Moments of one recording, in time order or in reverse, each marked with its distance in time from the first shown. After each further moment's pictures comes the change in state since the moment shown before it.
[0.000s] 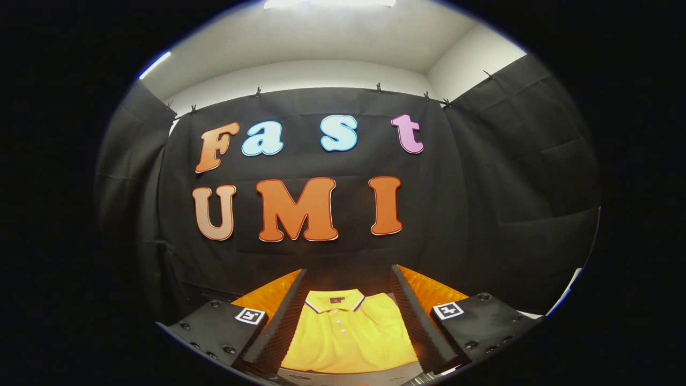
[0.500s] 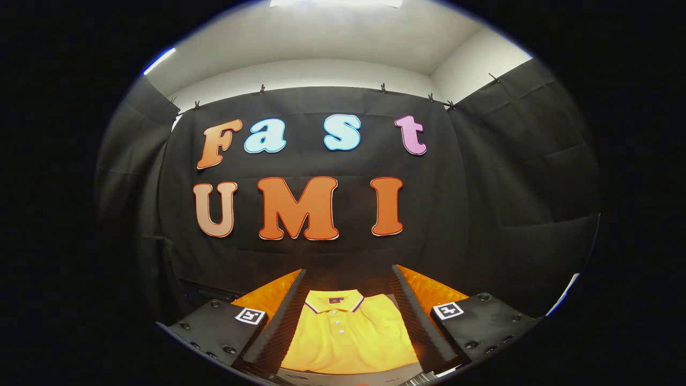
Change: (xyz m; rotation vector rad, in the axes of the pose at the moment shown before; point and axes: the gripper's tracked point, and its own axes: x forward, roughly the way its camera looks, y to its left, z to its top) arm 0.004 0.004 0.001 -0.029 0.010 0.000
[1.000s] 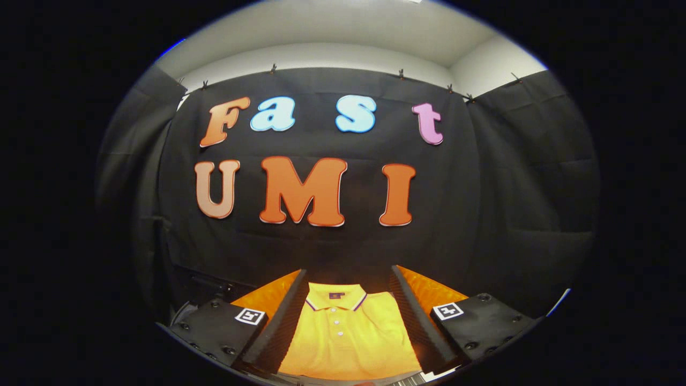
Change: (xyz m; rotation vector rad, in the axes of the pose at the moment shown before) arm 0.057 0.022 -0.032 -0.078 0.179 0.058
